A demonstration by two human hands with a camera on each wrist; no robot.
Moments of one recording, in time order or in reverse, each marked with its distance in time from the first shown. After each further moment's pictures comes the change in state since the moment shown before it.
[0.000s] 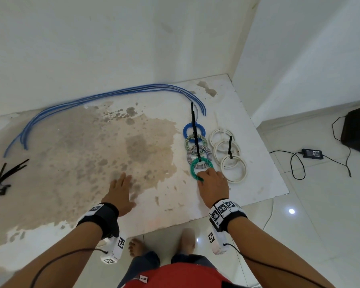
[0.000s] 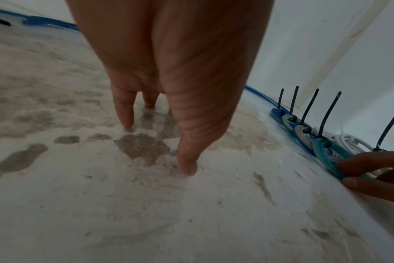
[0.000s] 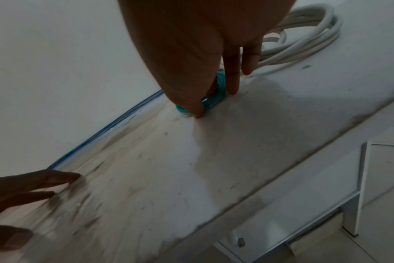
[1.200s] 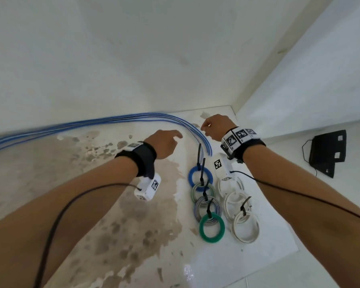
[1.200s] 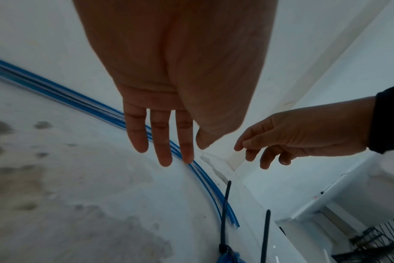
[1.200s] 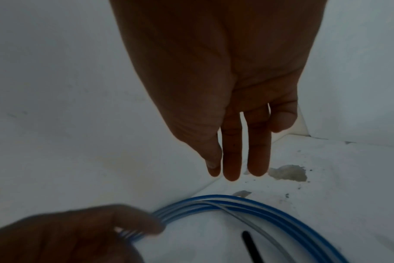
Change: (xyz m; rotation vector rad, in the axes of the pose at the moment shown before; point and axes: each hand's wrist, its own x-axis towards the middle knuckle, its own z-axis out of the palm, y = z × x) left_hand 0.215 0.149 -0.231 -0.241 0.128 0.593; right_hand 0.315 -0.081 -0.191 -0.027 -0.223 0.074
